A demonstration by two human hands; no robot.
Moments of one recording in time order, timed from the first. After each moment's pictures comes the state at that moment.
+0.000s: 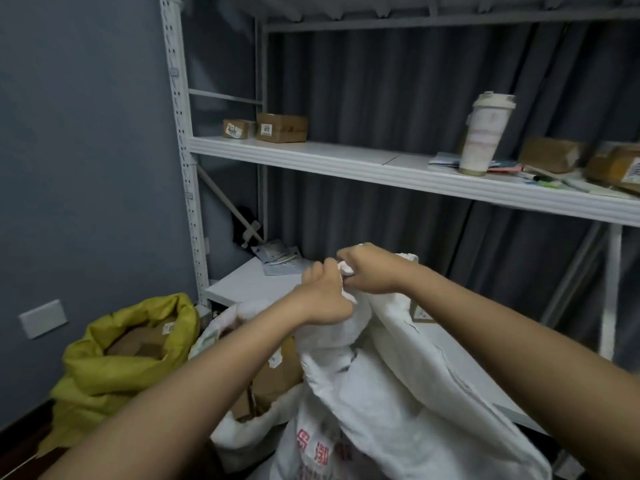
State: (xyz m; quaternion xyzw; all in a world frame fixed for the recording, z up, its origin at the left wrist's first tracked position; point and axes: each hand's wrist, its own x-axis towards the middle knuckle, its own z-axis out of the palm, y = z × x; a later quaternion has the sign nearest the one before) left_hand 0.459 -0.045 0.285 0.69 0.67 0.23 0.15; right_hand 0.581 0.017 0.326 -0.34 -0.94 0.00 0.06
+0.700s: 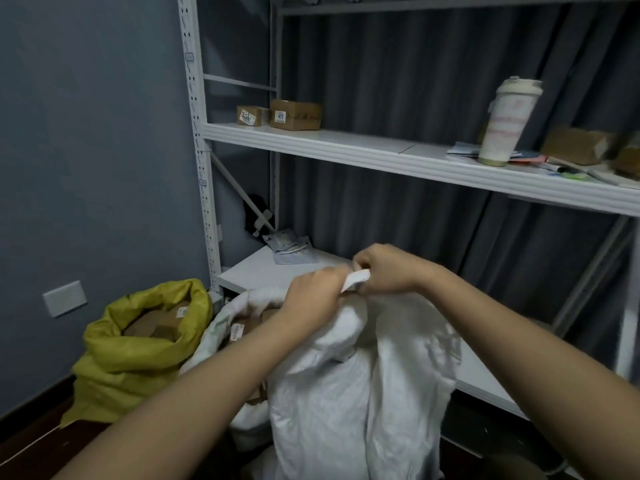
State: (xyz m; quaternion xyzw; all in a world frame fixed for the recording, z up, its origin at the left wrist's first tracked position) left_hand 0.449 -0.062 0.258 0.71 0.67 0.20 -0.09; right_hand 0.585 0.000 0.322 -0.41 -0.91 0.11 0.03
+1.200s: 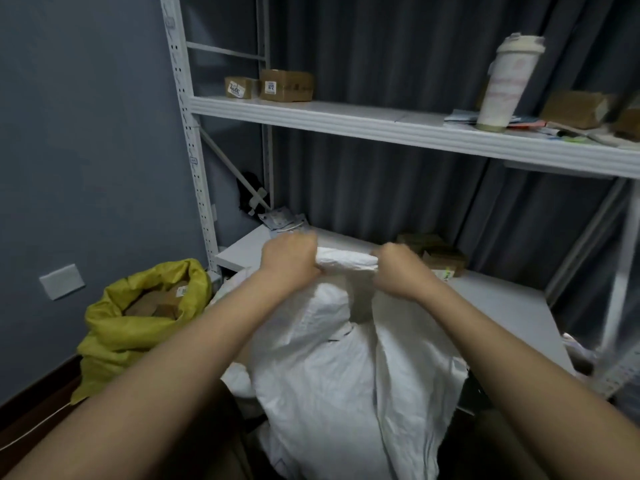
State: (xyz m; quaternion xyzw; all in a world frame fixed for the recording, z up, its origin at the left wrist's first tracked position) left_hand 0.423 -0.068 0.270 0.67 0.73 0.09 -0.08; right_hand 0.600 -0.019 0.272 -0.49 -0.86 0.06 0.10
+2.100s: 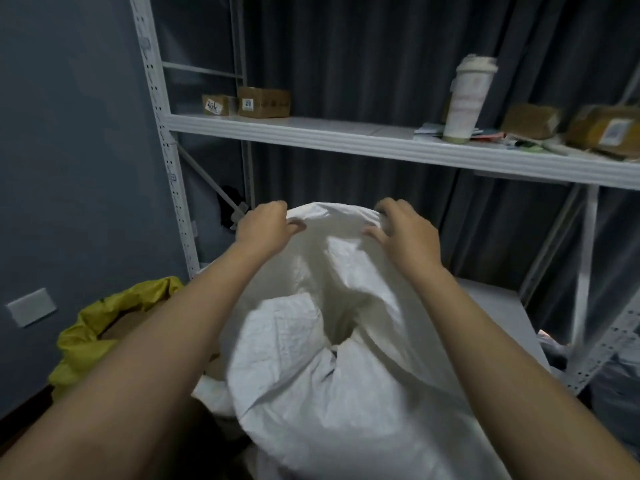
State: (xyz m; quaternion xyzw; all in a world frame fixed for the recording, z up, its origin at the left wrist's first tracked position) left_hand 0.404 -0.026 0.302 0.64 0.71 0.27 -0.08; right_hand 0.630 -0.001 0.297 -0.48 -0.80 -0.08 0.36
